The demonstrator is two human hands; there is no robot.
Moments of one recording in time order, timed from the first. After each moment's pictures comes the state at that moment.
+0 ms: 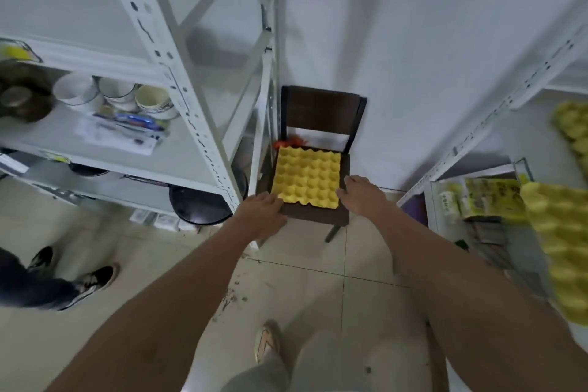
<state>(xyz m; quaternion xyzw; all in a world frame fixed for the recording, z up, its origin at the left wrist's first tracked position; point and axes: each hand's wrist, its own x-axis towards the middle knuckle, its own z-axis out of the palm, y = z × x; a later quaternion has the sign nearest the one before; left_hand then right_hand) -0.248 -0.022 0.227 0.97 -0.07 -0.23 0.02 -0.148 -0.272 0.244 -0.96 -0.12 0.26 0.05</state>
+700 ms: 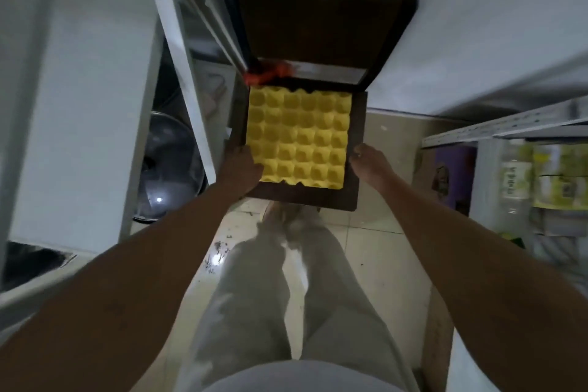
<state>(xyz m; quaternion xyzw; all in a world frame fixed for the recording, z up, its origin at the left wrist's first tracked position) 0.045 -0.009 -0.025 0.89 0.21 -0.35 0.19 0.116 -0.294 -0.038 -0.88 0.11 0.41 0.23</state>
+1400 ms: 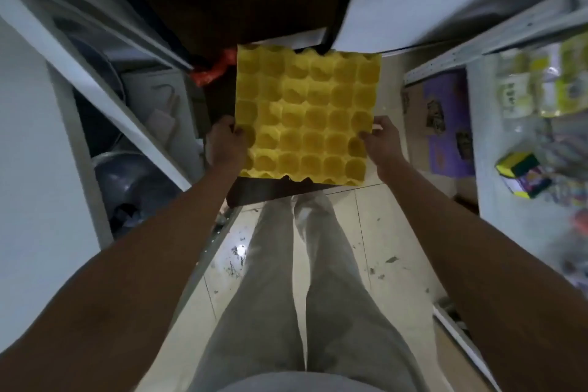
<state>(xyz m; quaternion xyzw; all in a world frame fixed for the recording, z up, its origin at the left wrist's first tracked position) 0.125 -0.016 -0.066 0.88 0.26 -0.25 0.30 0.087 -0.315 -0.069 -0.72 0.44 0.22 0.50</state>
